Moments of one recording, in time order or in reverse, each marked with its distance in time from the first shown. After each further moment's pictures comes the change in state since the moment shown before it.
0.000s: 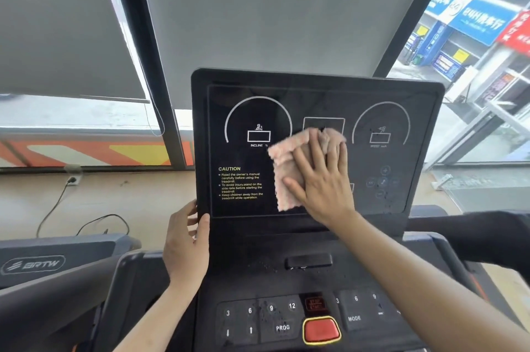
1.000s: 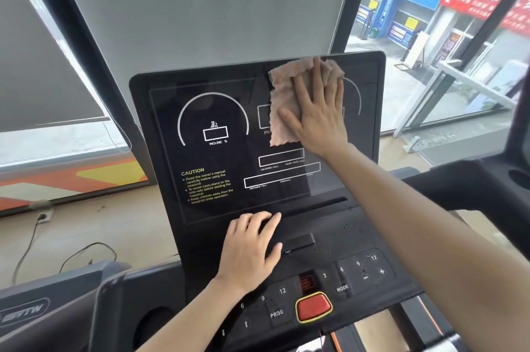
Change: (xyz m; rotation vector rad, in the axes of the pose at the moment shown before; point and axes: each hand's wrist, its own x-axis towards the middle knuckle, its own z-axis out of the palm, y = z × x) left_hand -0.046 0.030 0.081 0.528 -0.474 0.934; right_hand 0.055 0.071 -0.040 0.149 0.034 0.298
